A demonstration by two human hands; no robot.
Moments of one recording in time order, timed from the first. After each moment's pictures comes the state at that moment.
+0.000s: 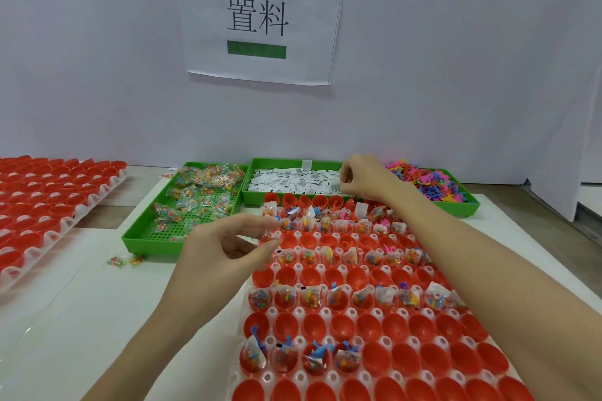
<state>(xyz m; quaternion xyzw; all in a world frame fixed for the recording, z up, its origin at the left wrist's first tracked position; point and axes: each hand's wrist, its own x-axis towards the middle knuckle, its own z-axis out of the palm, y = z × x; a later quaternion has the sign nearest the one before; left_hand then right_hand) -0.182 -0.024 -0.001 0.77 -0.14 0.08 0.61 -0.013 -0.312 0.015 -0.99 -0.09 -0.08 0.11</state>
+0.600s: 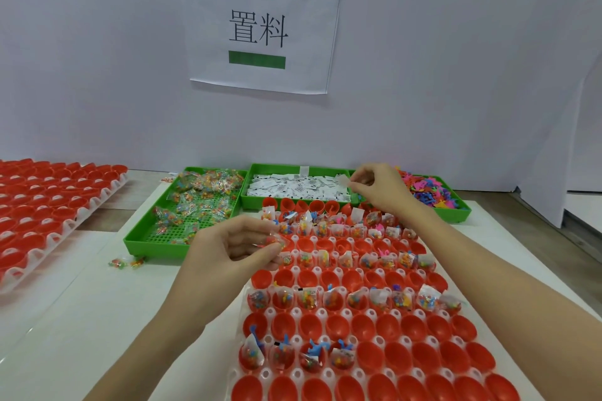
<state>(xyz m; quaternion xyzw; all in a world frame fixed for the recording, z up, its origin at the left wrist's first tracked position) -0.183 -0.025 -0.002 0.72 -0.14 0.03 0.67 -0.041 -0.335 0.007 -0.94 -0.03 -0.17 0.30</state>
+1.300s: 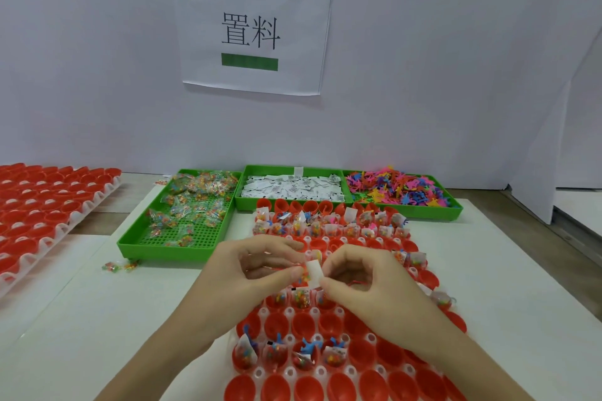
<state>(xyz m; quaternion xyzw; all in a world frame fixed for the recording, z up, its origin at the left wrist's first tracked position) -0.199 -0.042 0.002 0.73 -0.21 -0.05 0.65 -0.237 -0.261 0.002 -0.86 -0.10 -0.04 0.50</state>
